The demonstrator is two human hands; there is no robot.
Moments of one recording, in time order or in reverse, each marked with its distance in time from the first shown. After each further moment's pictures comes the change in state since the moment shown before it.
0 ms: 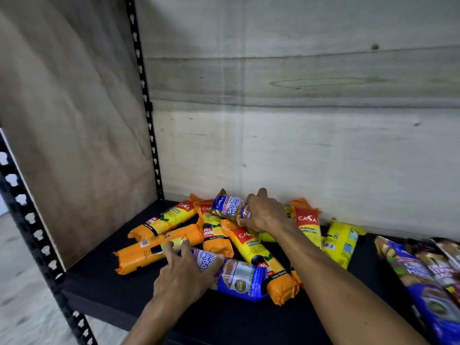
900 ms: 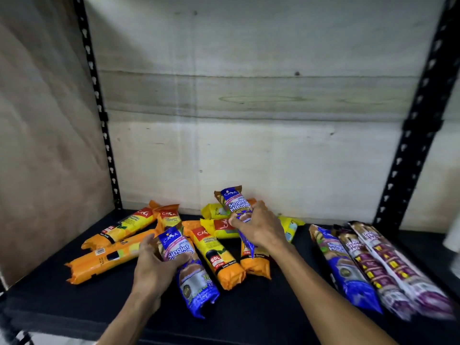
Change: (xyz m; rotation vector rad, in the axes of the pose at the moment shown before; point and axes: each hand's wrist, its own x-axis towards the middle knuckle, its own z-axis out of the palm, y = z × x) left_hand -0.018 0.019 0.015 -1.094 -0.029 0.014; right_hand -0.093 0.065 -0.022 0.458 0.187 0.312
